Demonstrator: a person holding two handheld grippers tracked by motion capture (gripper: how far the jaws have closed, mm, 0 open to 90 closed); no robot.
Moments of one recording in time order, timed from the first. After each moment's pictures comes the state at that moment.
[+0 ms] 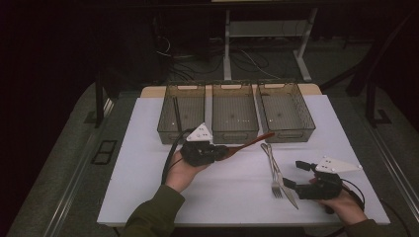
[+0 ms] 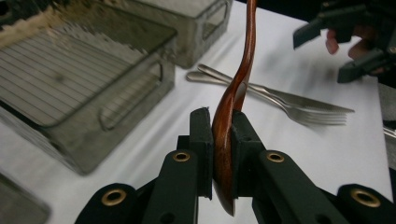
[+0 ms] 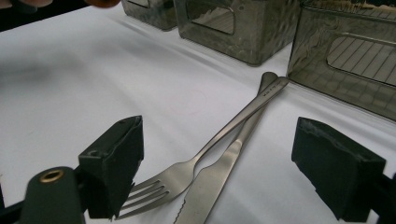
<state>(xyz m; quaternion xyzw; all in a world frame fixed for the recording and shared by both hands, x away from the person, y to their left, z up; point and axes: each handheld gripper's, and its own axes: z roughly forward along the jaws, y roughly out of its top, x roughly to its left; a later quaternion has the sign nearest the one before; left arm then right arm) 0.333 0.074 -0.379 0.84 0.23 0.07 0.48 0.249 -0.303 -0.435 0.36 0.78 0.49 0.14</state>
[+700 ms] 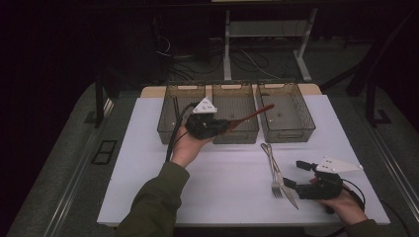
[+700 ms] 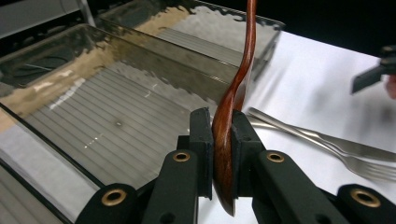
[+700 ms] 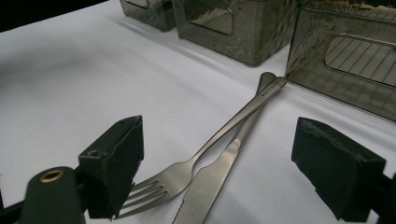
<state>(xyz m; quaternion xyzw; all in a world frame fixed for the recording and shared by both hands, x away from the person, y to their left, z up) 0.392 0.059 -0.348 0.84 0.25 0.12 0.47 0.248 -0.303 -0.435 0.37 0.78 0.49 0.14</state>
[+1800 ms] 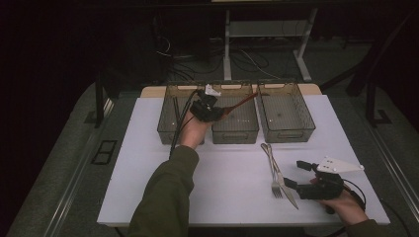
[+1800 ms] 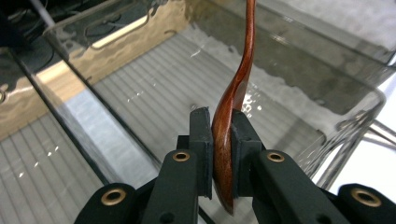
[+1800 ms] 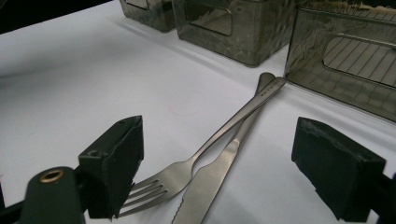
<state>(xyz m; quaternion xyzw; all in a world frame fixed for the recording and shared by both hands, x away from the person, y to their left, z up) 0.454 0.047 -0.366 0.85 0.34 0.16 0.37 0.248 -0.305 -0.435 0.36 0.78 0.50 0.14</state>
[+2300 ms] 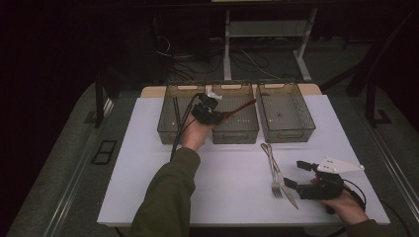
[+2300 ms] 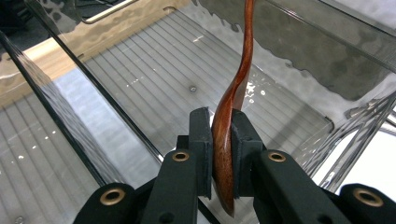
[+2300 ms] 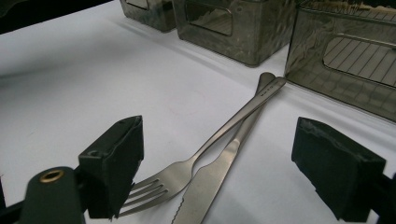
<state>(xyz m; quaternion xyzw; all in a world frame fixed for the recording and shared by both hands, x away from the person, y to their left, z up) 0.454 0.044 -0.379 0.85 0.35 0.14 0.35 0.248 -0.305 -0.435 0.36 0.78 0.50 0.14</state>
